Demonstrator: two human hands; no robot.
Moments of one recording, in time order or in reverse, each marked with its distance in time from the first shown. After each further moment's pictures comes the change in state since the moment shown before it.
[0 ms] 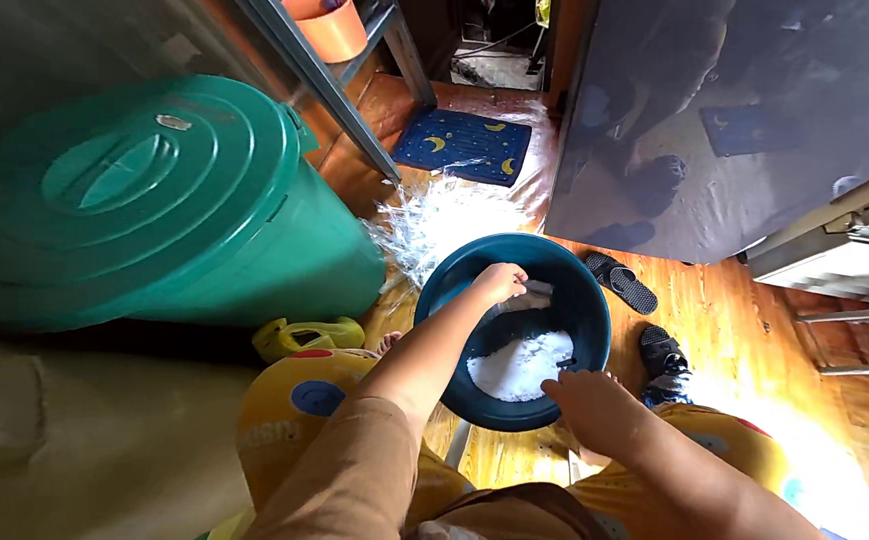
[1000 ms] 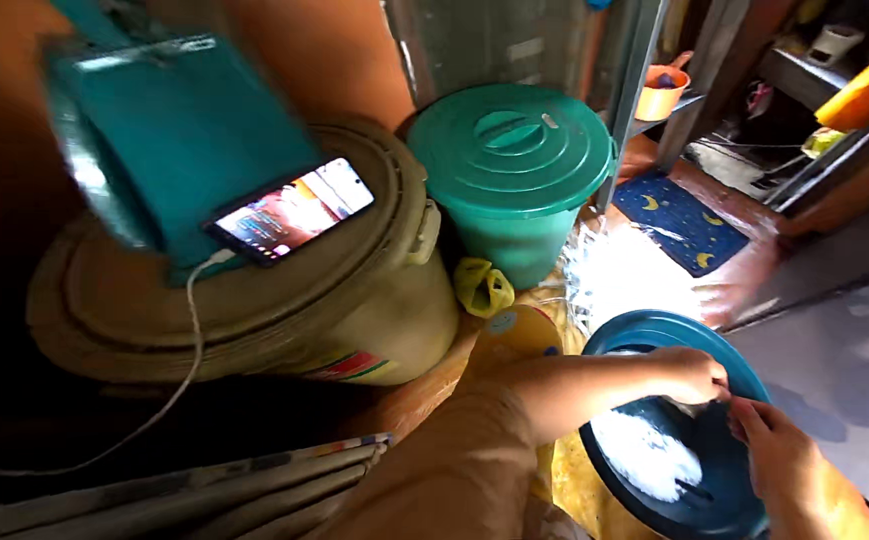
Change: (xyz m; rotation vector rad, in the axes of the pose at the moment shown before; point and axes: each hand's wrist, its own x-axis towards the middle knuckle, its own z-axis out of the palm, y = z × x) left_hand -0.125 0.030 -0.041 -0.127 0.151 0.301; right_hand 0.086 0.025 -0.042 0.780 0.954 0.001
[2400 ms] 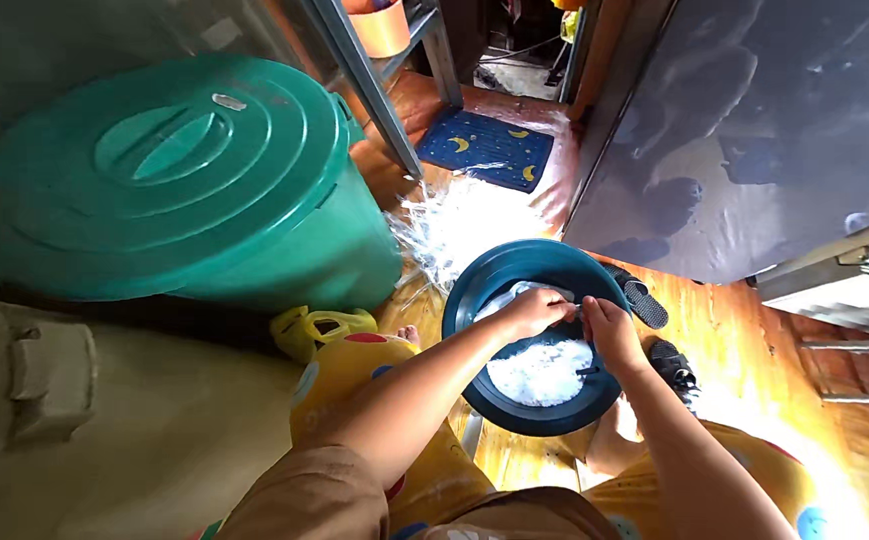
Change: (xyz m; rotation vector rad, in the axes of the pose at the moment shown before) left_hand 0.019 0.003 0.029 -0.294 -0.176 -0.178; right_hand -0.015 0.026 -0.001 0.226 0.032 0.232
